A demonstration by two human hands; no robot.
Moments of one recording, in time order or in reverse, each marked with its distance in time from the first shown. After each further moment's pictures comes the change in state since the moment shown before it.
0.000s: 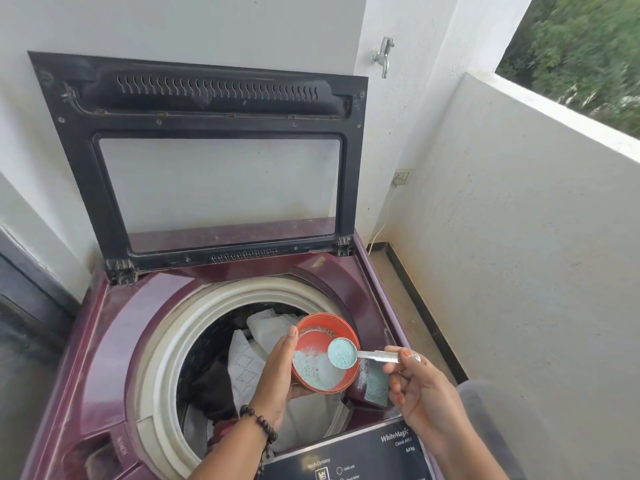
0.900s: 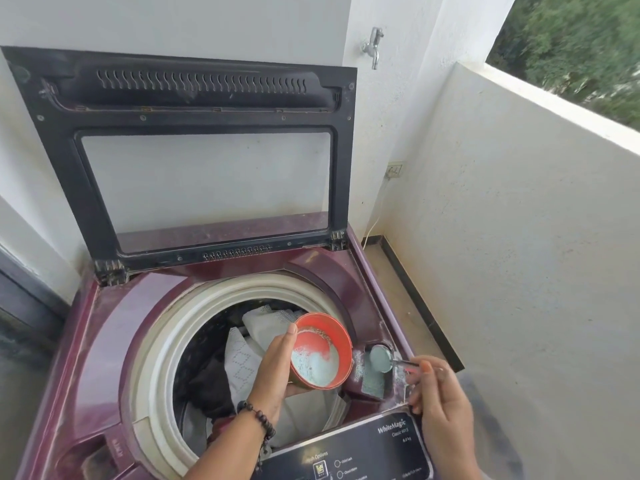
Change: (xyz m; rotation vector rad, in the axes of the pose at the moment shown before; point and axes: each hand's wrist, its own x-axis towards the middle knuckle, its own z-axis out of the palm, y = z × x) left_hand 0.002 -0.002 0.001 0.099 0.041 -0.027; right_hand -0.020 0.032 -0.034 -0.603 0.244 -0.668
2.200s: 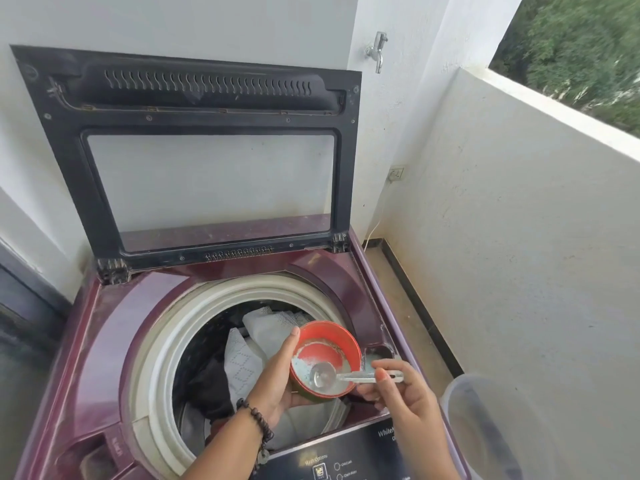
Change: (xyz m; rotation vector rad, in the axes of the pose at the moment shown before) left_hand -0.001 0.003 -0.003 -0.098 -0.142 -0.208; right_hand -0.009 -0.027 0.030 0.218 -0.251 0.198
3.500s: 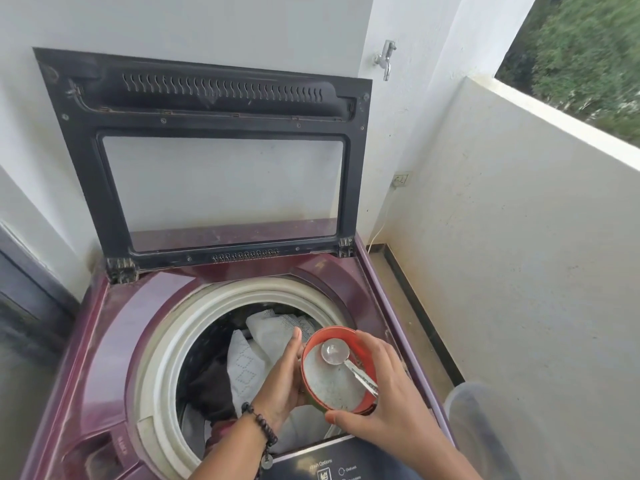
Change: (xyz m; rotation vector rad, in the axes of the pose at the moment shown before) left_hand -0.009 0.002 0.001 0.089 -0.133 0.150; right_hand 0.018 -0.027 0.011 -0.785 -0.357 -0.311
